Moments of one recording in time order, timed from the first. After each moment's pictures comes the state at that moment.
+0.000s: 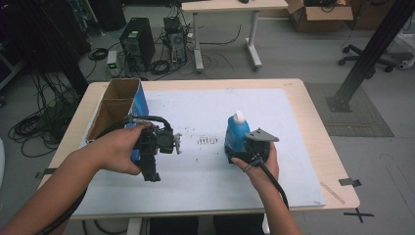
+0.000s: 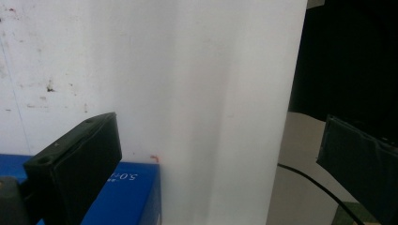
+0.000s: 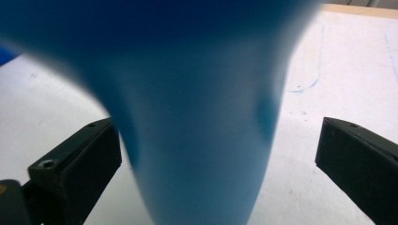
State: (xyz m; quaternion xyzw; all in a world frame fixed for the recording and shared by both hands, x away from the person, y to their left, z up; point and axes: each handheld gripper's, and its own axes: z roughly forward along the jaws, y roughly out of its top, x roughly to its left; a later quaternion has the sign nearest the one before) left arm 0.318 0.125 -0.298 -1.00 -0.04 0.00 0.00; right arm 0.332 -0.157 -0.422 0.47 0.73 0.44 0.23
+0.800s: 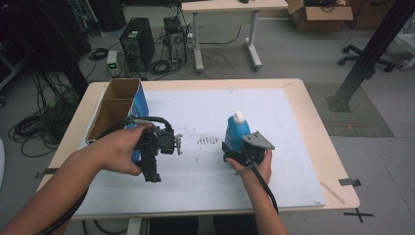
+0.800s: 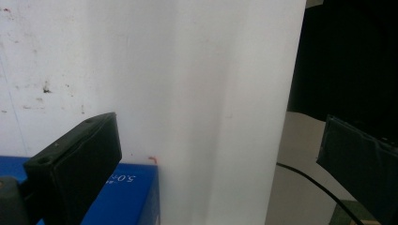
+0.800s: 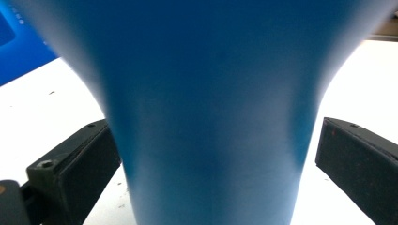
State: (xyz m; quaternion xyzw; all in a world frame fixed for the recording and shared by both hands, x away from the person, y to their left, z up) left arm 0.318 0.122 -0.300 -1.00 -0.04 0.00 0.00; right arm 0.332 -0.144 -0.437 0.47 0.69 0.47 0.29
